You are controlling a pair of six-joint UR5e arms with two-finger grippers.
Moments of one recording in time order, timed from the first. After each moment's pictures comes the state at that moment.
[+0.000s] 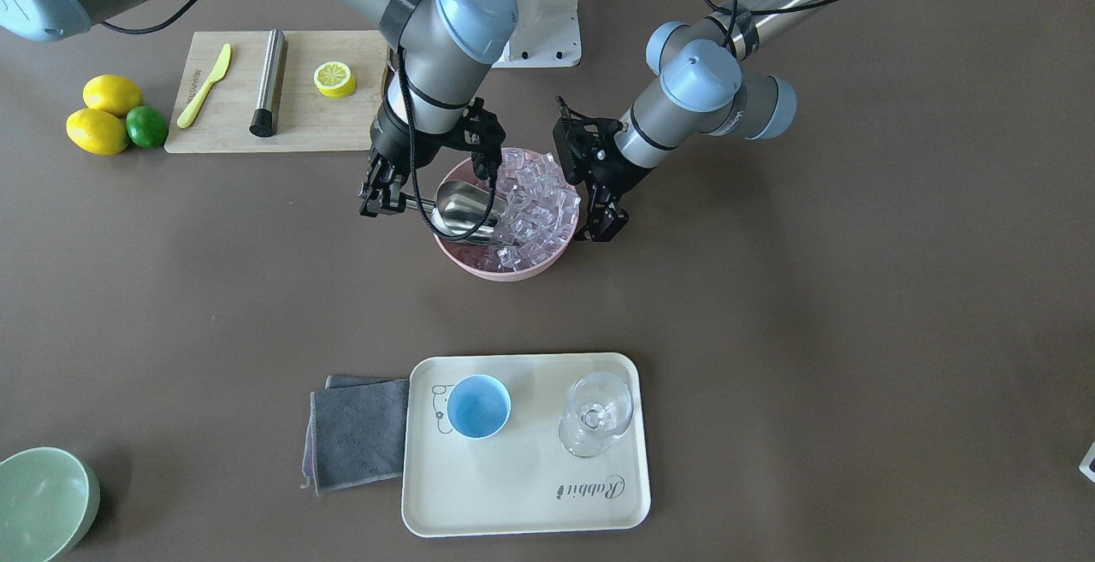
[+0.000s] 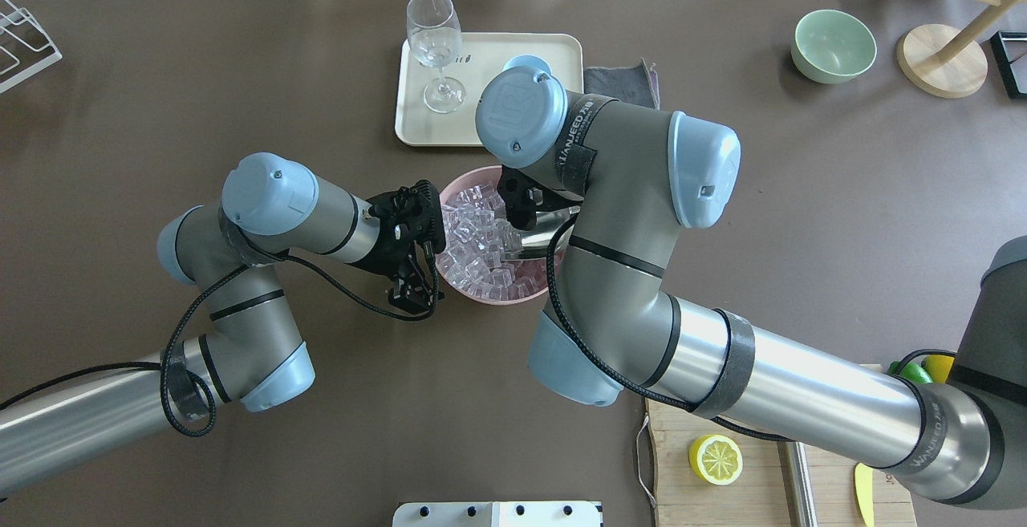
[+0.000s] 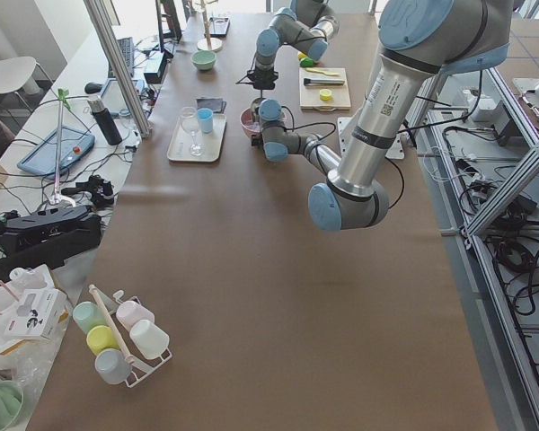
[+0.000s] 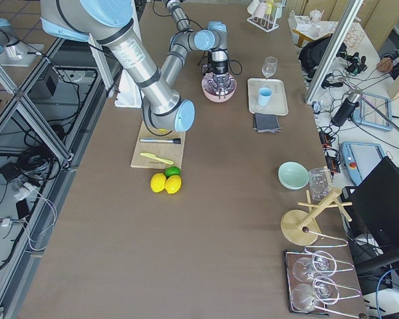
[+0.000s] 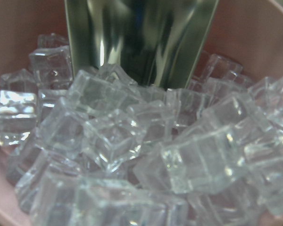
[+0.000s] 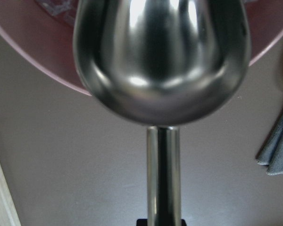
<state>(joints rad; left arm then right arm) -0.54 -2.11 -1.49 -2.30 -2.02 0.03 0.54 -0.71 1.68 -2.23 1.59 -0.54</state>
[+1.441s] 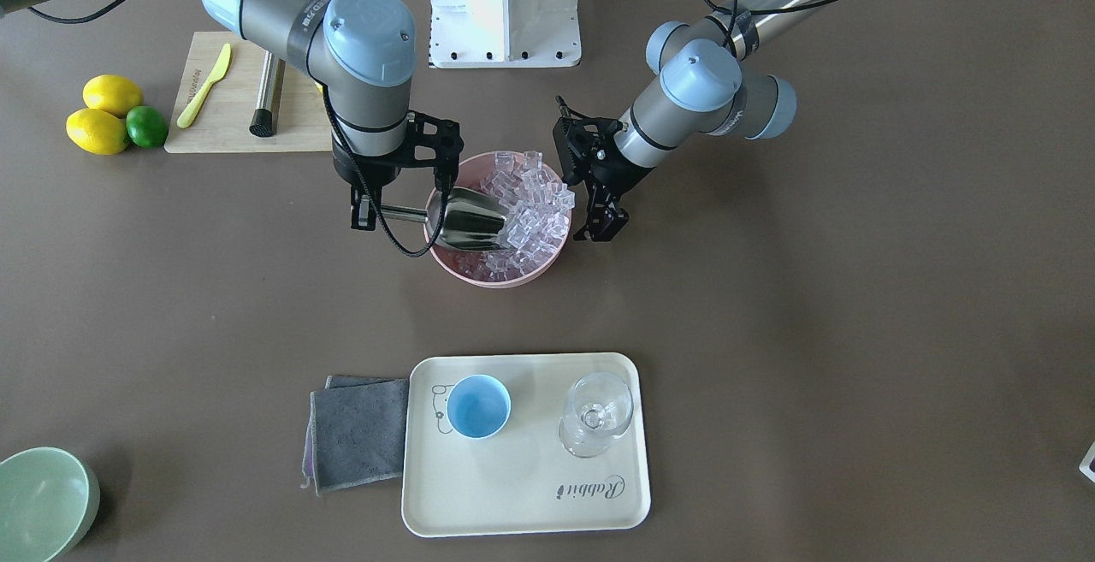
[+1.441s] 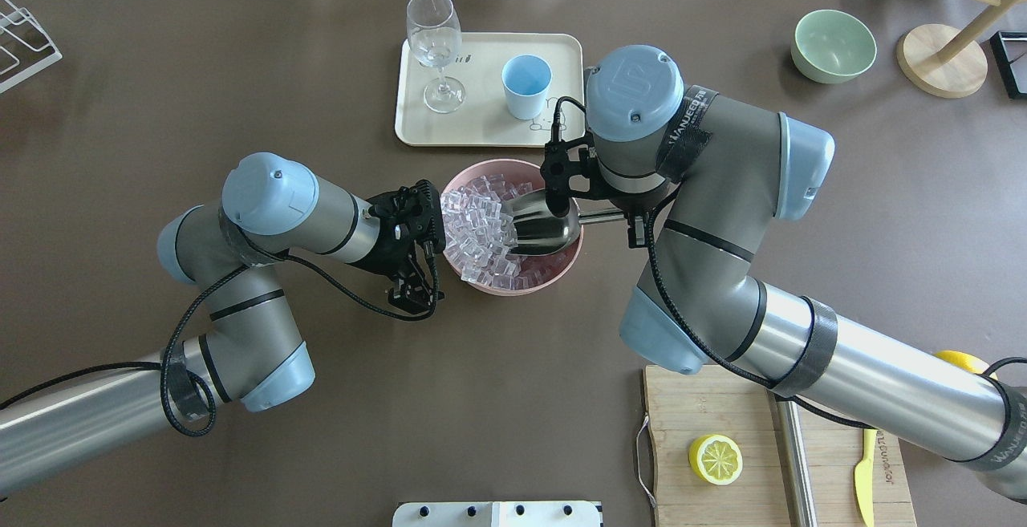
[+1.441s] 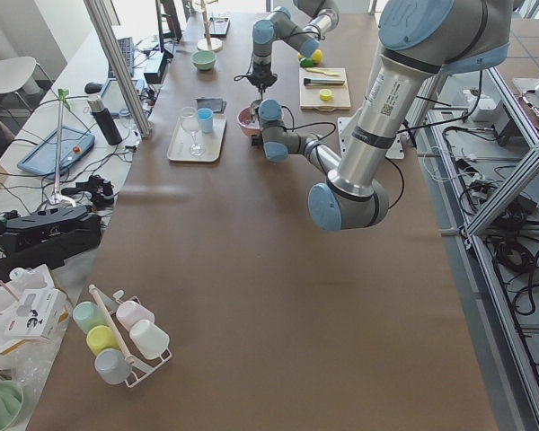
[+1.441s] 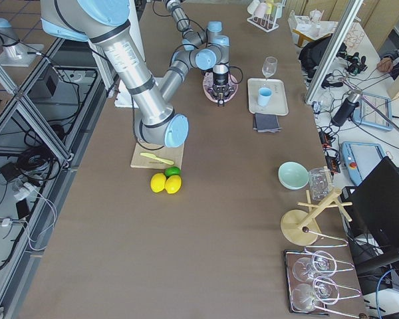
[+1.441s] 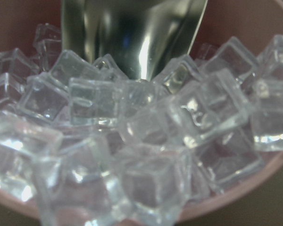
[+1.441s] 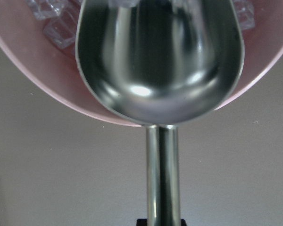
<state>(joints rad) -0.54 -2.11 -1.49 -2.30 -2.02 0.03 0.61 -0.89 1.73 -1.92 1.83 -0.51</state>
